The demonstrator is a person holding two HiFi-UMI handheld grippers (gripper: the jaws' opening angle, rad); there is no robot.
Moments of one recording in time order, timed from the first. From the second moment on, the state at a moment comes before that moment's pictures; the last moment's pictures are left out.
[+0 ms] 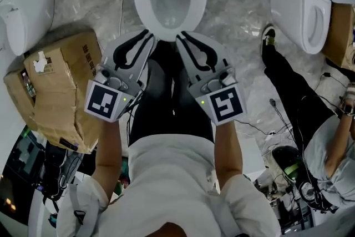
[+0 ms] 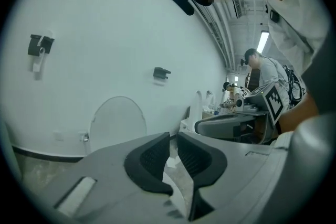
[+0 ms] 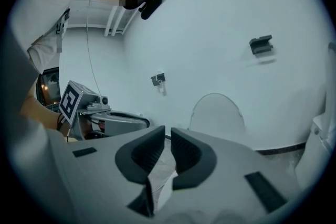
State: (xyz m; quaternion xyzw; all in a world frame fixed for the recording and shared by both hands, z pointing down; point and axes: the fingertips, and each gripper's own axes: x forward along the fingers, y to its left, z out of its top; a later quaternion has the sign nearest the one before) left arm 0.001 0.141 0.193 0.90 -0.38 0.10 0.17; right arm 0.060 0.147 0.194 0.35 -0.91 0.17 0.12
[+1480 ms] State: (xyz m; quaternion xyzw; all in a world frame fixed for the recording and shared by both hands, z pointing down) left arm -0.026 0.163 0.528 0.85 -0.38 0.20 0.31; right arm 0.089 0.161 0.532 0.42 -0.82 0.31 0.24
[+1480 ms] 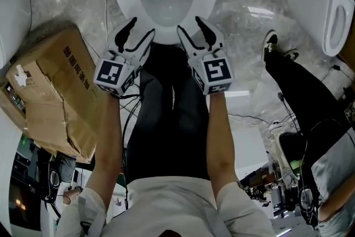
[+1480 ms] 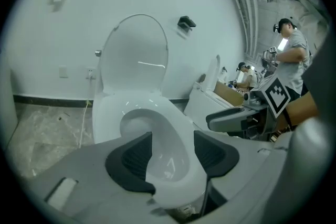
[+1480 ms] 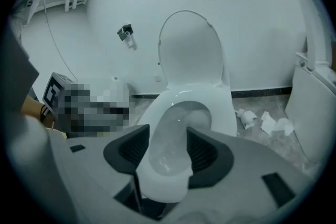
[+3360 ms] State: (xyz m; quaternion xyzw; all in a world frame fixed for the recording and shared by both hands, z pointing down) left arm -0.063 0.193 0.667 0.74 -0.48 0.27 0.39; right arm 0.128 0.202 0.683 0.48 -0.70 0.43 0.31
